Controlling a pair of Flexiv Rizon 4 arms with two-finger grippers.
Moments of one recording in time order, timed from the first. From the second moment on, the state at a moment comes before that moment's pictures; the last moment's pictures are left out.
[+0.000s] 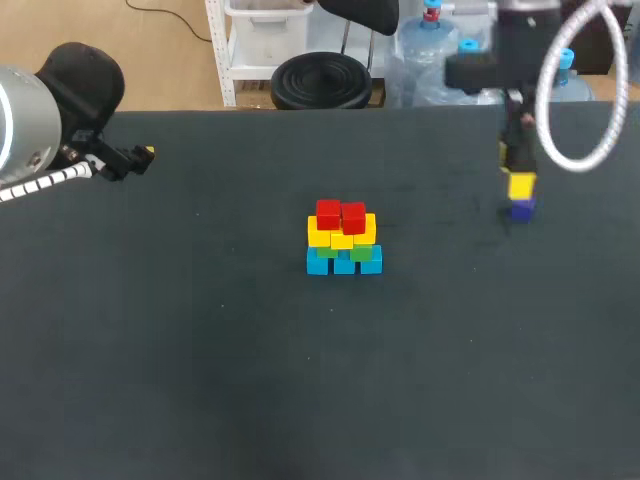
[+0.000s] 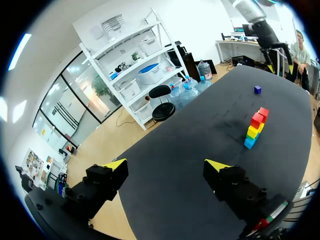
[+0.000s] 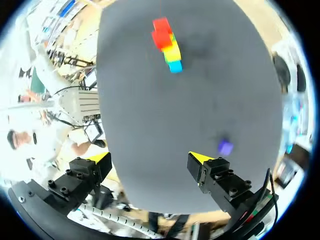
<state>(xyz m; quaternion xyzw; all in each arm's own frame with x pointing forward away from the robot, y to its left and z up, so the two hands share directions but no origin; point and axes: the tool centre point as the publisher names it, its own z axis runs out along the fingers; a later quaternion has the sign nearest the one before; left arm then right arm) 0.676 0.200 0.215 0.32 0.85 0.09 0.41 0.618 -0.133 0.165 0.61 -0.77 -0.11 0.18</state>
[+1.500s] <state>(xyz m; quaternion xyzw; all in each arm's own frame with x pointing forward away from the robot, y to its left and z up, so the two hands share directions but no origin) 0.676 0.200 0.215 0.32 0.85 0.09 0.41 0.711 -0.209 0.048 0.63 -0.78 0.05 0.00</state>
